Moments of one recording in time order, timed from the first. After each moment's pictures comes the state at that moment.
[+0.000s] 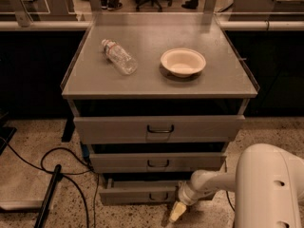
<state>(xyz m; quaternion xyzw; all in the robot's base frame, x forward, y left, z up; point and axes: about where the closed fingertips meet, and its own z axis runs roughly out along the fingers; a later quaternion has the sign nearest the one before) 0.500 -0.122 0.217 -0.55 0.80 0.16 0.15</state>
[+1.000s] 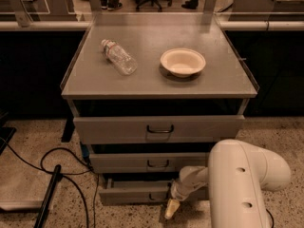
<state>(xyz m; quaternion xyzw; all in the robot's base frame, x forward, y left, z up) 0.529 -0.100 0.173 -0.59 0.78 0.14 0.12</state>
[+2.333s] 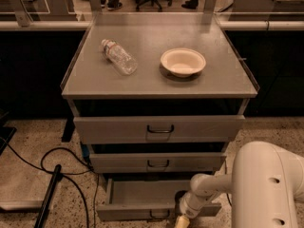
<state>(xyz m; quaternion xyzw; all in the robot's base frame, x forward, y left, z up) 0.423 -0.121 0.213 -0.56 0.80 0.22 0.04</state>
